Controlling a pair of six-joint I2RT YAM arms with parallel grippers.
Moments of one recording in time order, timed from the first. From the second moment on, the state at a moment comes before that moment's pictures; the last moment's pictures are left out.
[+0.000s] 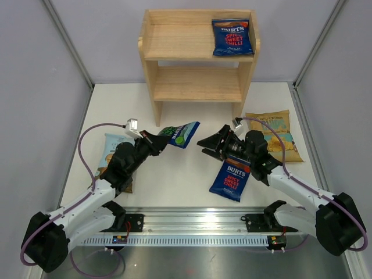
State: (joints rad) left arm -0.56 0.89 0.43 0.38 0.03 -0.89; right arm 0.53 1.08 0.54 0.36 -0.50 1.23
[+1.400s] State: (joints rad) left arm -0.76 0.70 0.35 0.46 -0.01 -0.31; right arm 0.70 1.25 0.72 0.30 -0.23 1.39
